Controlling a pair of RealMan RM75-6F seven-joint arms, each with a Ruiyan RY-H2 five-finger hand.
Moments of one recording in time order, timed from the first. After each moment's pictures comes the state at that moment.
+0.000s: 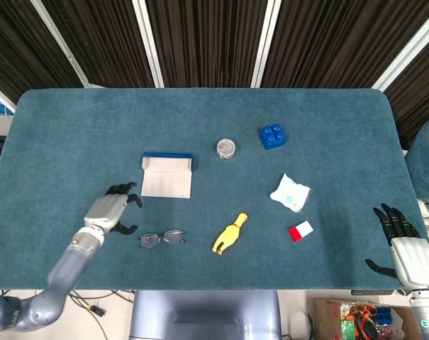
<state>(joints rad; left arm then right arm) -0.77 -1.25 -0.16 -2.00 0.53 1.02 0.55 0.08 -1.10 0.04 -1.60 -1.51 1.45 0.01</state>
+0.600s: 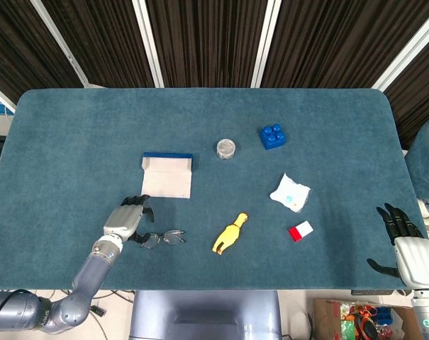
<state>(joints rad) -0.83 -1.43 -0.11 -1.92 0.47 1.10 0.59 0.07 -1.09 0.04 -1.61 -1.50 1.45 0.03</state>
